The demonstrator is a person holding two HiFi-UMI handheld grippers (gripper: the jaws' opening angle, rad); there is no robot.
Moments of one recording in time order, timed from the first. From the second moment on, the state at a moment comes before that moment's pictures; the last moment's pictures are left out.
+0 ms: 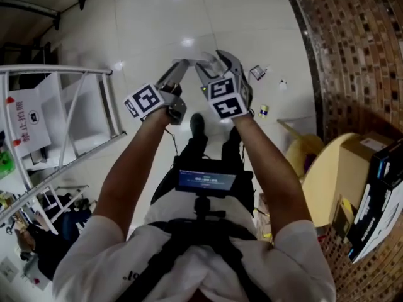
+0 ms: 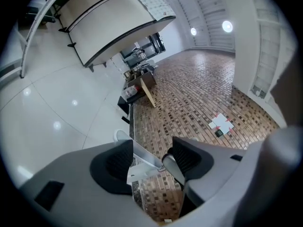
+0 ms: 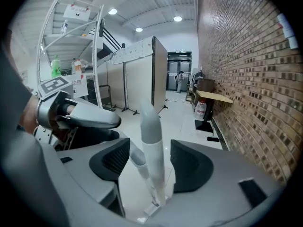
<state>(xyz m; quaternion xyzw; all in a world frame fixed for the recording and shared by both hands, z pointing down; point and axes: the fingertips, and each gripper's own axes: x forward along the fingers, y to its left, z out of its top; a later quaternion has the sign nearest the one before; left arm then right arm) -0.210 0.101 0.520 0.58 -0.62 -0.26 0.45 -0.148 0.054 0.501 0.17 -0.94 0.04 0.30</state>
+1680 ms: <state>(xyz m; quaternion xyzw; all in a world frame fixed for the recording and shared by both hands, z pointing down) -0.182 0.050 0.545 0.57 -0.54 -0.38 0.49 0.023 -0.041 0.524 0.32 -0.87 0.02 0.37</state>
